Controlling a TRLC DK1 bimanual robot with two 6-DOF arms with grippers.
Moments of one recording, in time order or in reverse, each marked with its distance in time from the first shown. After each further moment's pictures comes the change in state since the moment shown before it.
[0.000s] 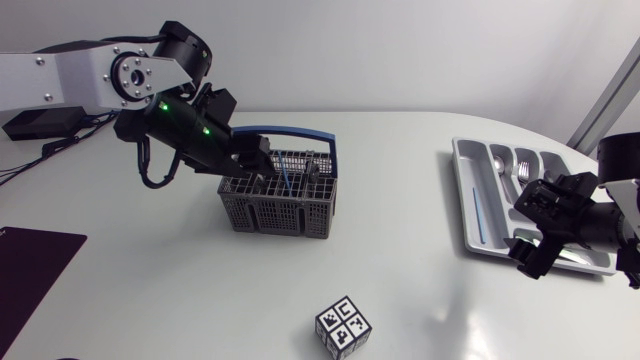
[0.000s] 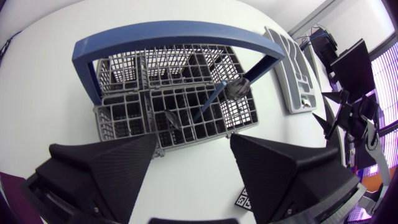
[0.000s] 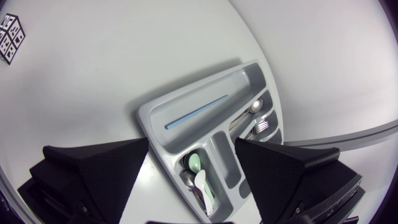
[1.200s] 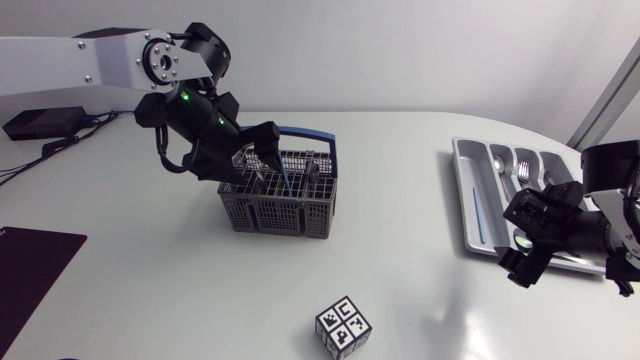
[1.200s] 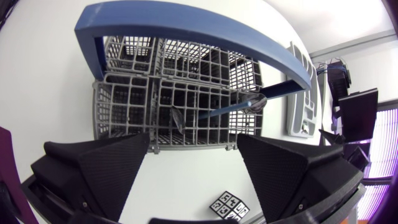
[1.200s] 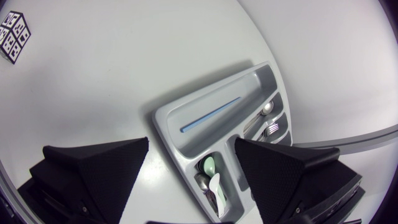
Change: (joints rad) left arm -0.010 0.126 0.156 -0.148 -0.017 -0.273; right arm 0.050 0.000 -0.035 0.001 0.014 0.035
